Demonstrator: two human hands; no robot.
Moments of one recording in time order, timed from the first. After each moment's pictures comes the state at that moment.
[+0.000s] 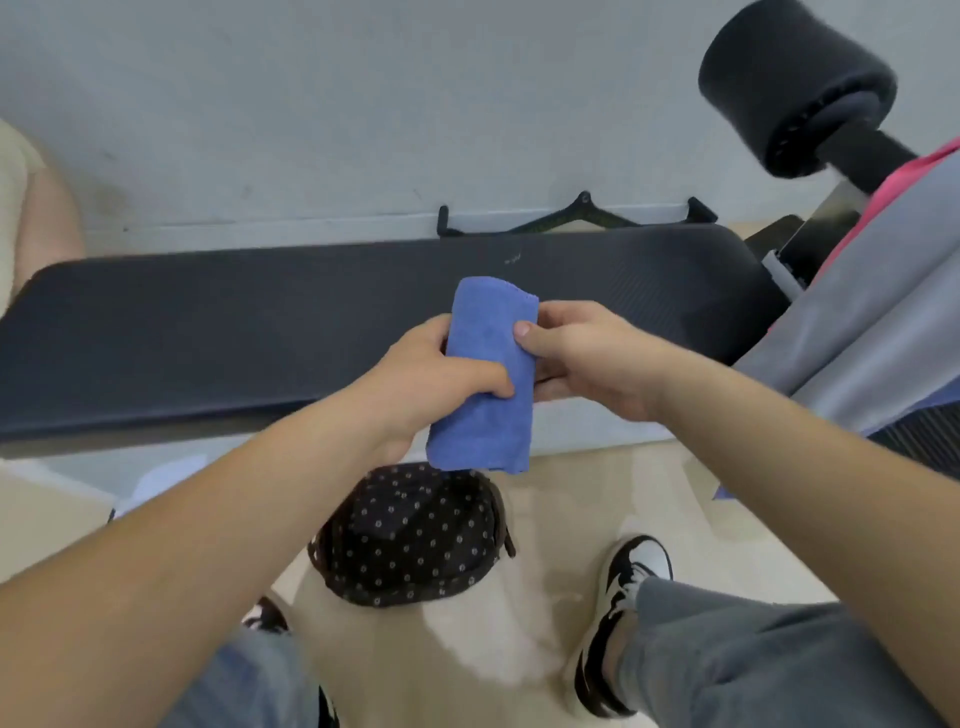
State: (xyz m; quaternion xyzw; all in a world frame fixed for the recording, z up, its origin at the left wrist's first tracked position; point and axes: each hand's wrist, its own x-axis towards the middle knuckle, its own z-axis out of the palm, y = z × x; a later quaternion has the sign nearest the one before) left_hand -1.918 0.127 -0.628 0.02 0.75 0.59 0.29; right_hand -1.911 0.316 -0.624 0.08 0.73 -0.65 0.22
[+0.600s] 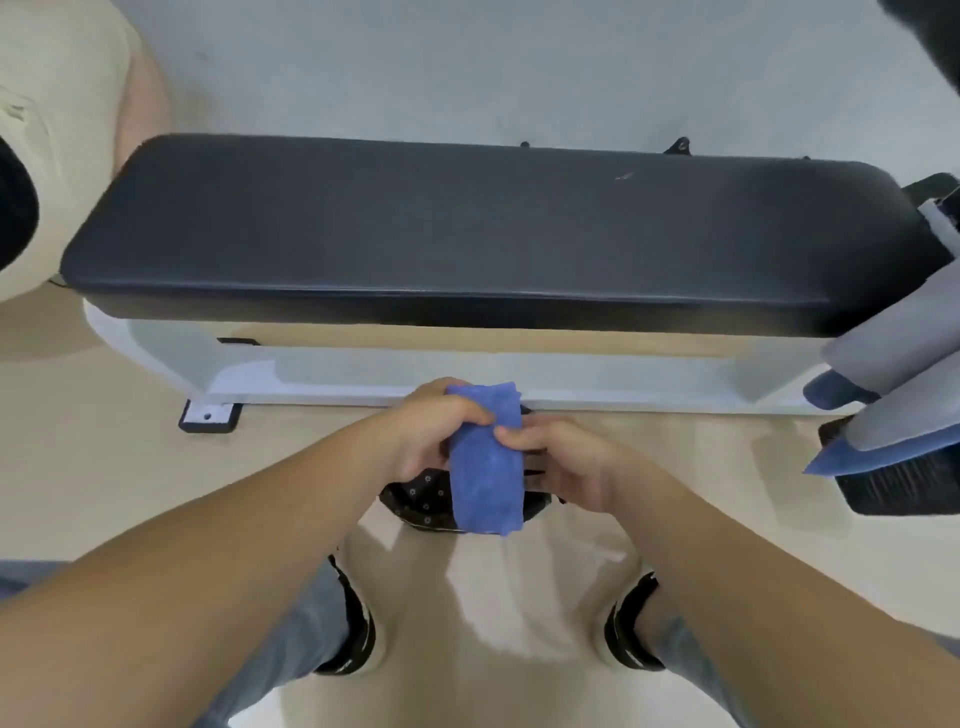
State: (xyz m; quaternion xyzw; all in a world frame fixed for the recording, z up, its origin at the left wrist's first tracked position) left_hand -1.878 0.051 -0.779 -0.16 0.69 0.61 0.37; right_hand -1.848 0.240 -0.805 0.16 0.62 -0.66 0.40
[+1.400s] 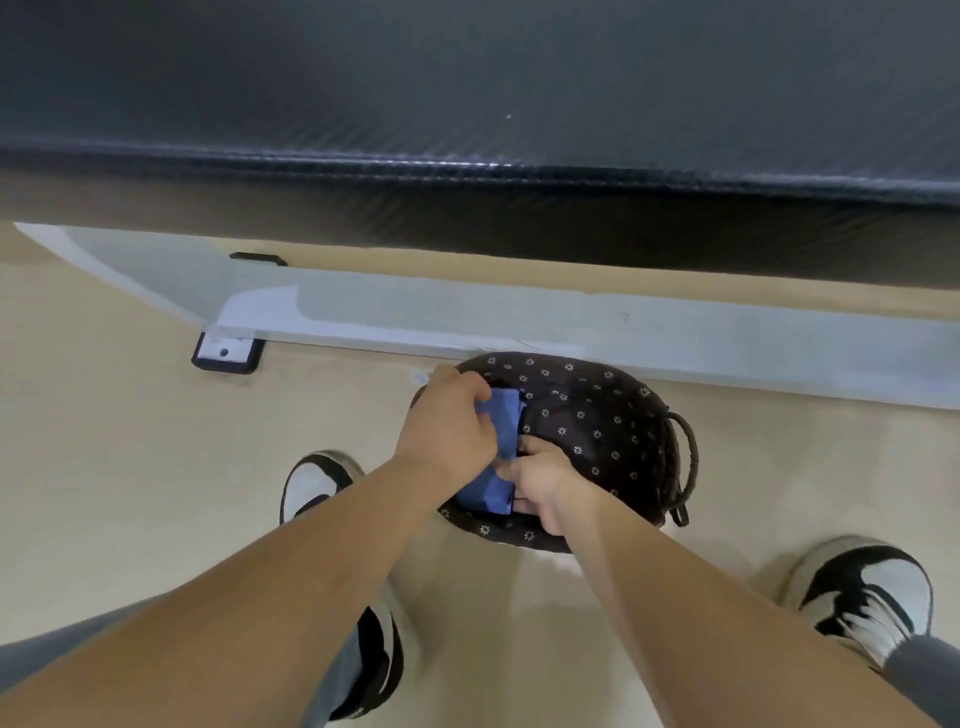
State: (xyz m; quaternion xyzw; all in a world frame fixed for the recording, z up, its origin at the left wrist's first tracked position) left_hand -1.911 -0.003 -0.965 -0.05 0.94 0.29 0.17; right_hand -1.890 0.129 -1.034 0.33 0.61 -0.60 0.40
